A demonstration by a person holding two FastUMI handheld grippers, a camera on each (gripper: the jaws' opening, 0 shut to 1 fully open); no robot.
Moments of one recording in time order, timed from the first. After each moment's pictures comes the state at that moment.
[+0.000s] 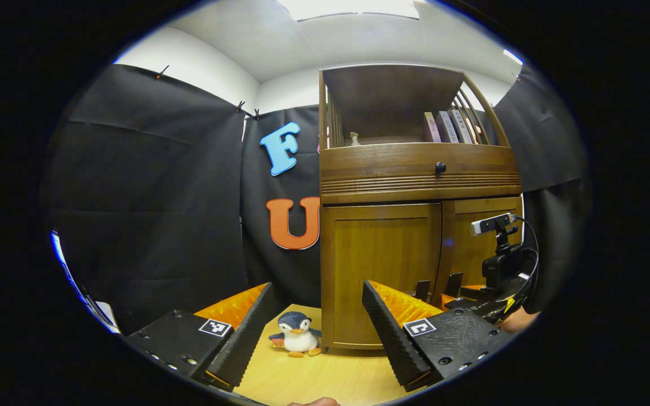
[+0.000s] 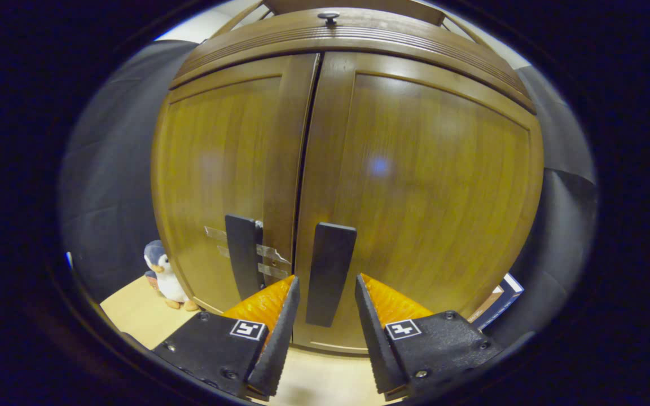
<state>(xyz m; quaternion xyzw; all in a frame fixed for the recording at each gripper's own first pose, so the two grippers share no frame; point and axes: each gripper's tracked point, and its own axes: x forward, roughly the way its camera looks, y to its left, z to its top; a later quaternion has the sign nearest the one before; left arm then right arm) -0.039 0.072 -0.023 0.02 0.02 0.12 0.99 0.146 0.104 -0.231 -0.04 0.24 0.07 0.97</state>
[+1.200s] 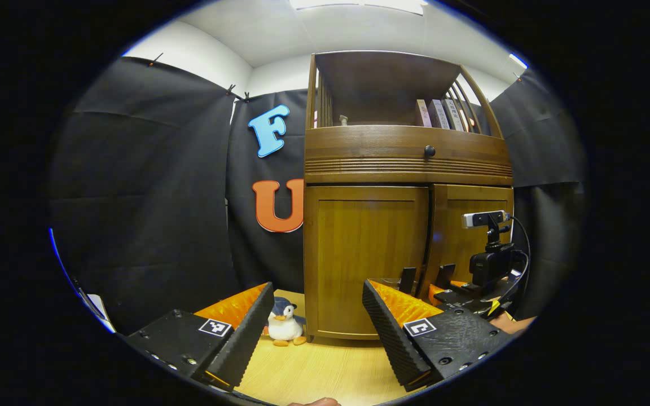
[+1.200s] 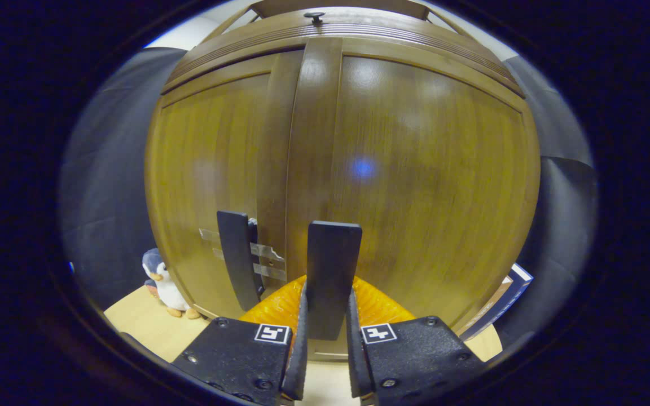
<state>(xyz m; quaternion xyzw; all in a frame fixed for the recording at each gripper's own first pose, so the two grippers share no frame) -0.027 0.048 -0.047 0.00 0.07 0.08 0.99 0.139 0.100 -0.237 0.00 0.21 0.06 0.97</state>
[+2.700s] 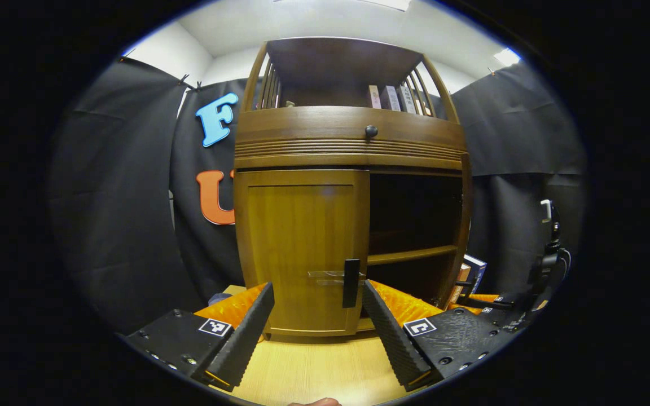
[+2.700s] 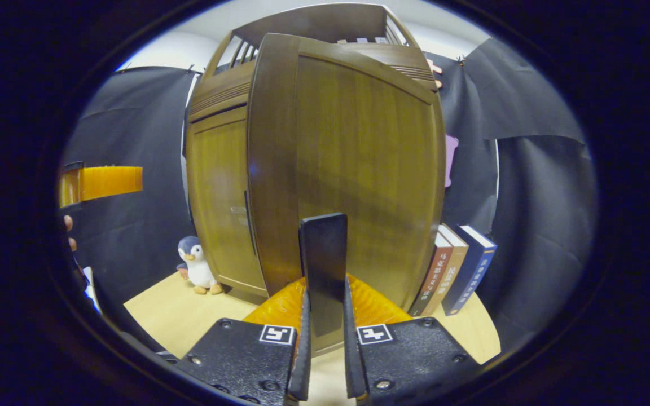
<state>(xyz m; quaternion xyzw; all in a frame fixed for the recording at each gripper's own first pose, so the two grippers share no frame) 0.010 -0.040 -0.073 0.01 0.09 -0.05 0.99 -0.008 0.017 -0.215 0.04 0.22 0.08 0.97</state>
